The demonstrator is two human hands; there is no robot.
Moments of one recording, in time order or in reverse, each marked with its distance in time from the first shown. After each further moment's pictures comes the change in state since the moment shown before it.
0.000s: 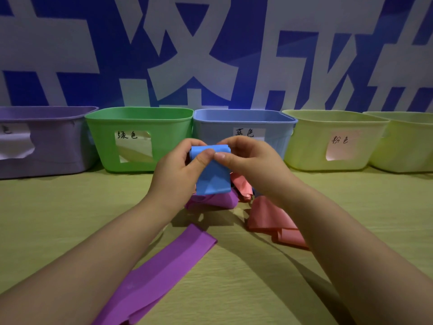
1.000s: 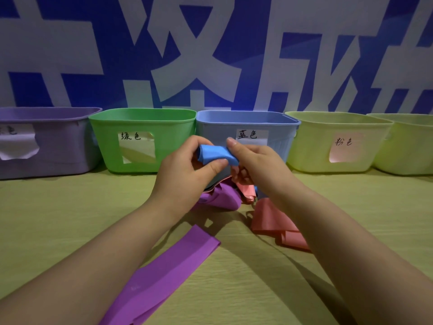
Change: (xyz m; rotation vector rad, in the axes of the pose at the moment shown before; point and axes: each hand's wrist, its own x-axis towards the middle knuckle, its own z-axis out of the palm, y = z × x) left_hand -0.002 0.005 -0.001 0.087 -0.005 0.055; right_hand 0.002 0.001 0.000 -0.002 0.057 0.144
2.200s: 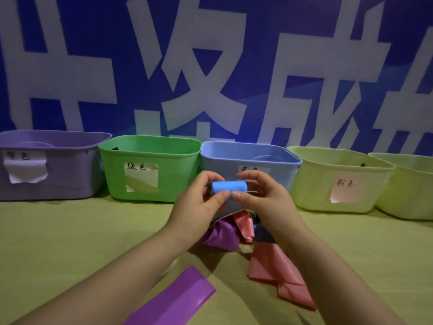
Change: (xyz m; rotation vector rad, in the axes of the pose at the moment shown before) left_hand 0.021 -0.006 0.015 -0.188 -0.090 -0.108; right_hand 0.007 -0.003 -0.014 0.176 0.068 -0.063
